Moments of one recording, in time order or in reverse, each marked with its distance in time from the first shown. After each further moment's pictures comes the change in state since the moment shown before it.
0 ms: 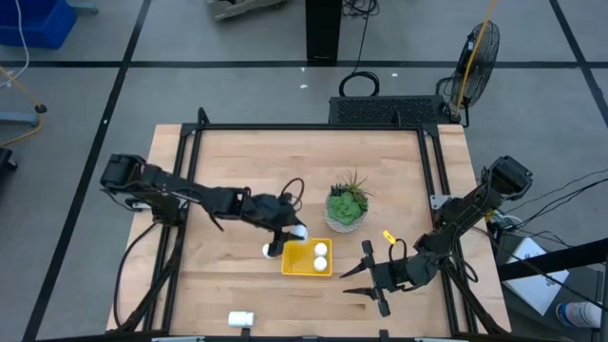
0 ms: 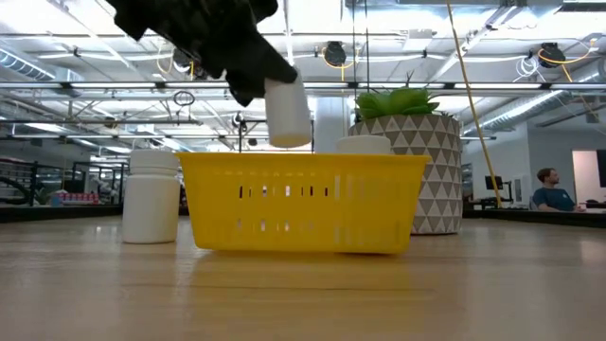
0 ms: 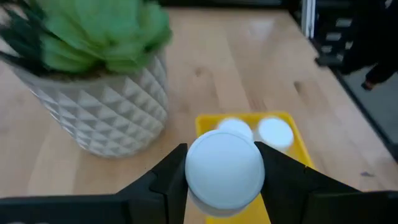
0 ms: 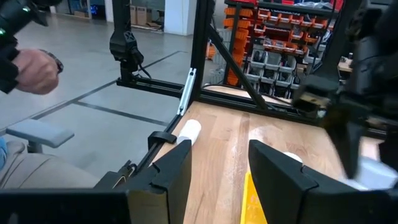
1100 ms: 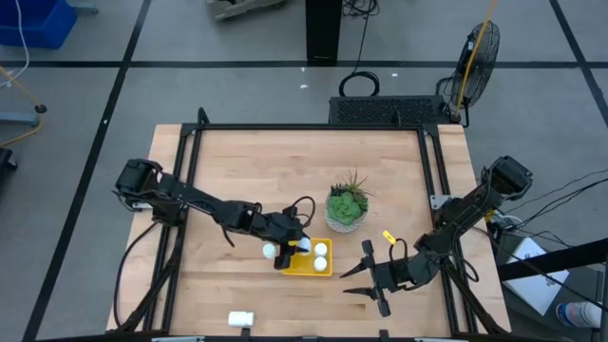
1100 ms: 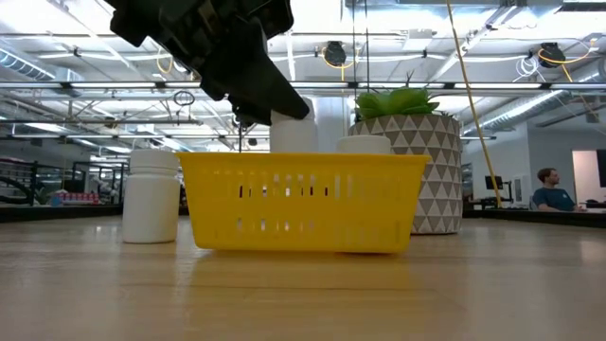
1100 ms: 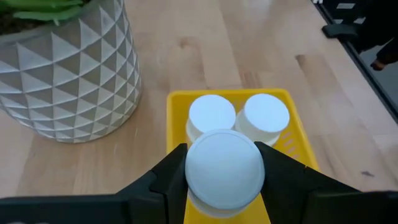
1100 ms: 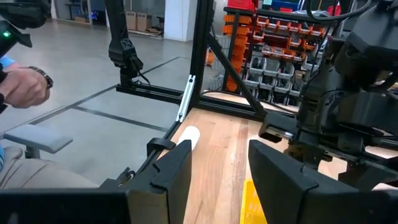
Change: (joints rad) left arm -0.087 0.149 0.051 0.021 -0.076 -0.051; right arm -0.001 0.000 0.000 0.030 0.001 -0.022
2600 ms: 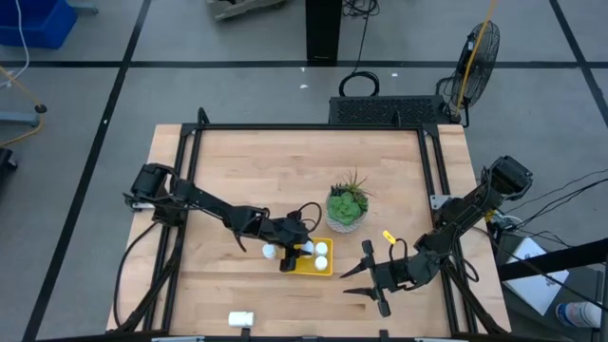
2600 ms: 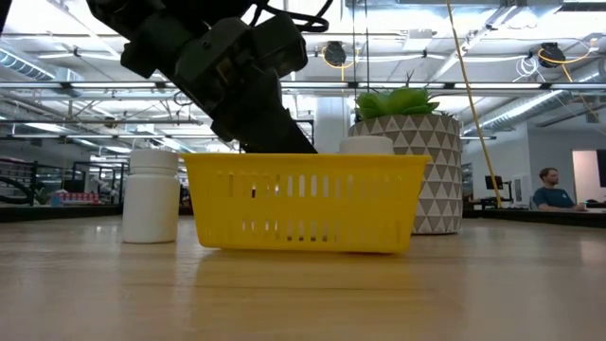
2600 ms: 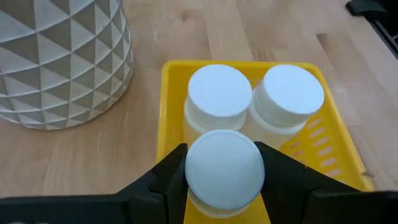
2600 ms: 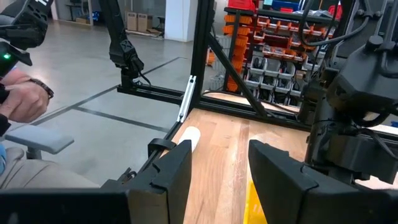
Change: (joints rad) left arm 0.005 0.135 0.001 0.092 0.006 -0.016; right arm 0.000 0.000 0.000 0.000 -0.003 0.003
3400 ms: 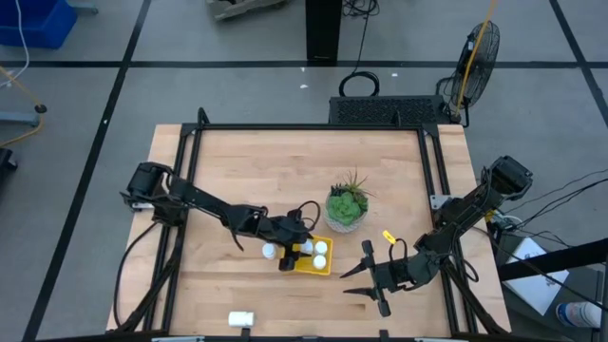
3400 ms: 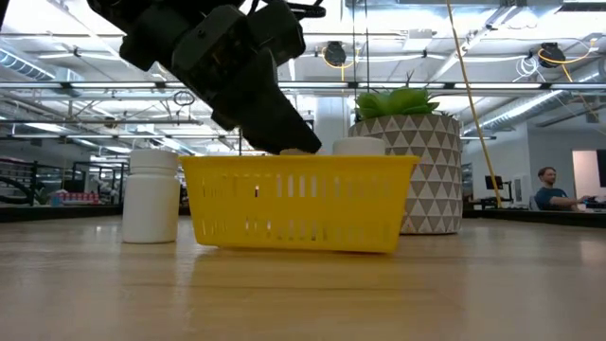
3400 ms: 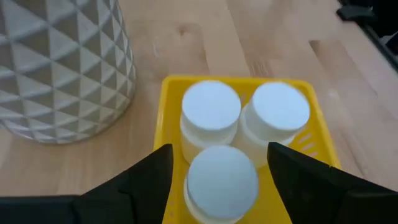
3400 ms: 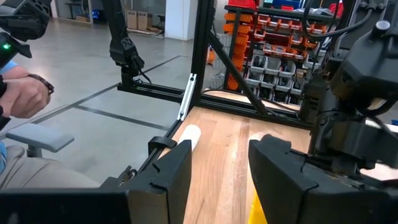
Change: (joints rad) left arm 0.001 -0.034 -0.002 0.001 -0.002 0.044; right arm 0.000 0.000 0.000 -0.008 0.000 0.004
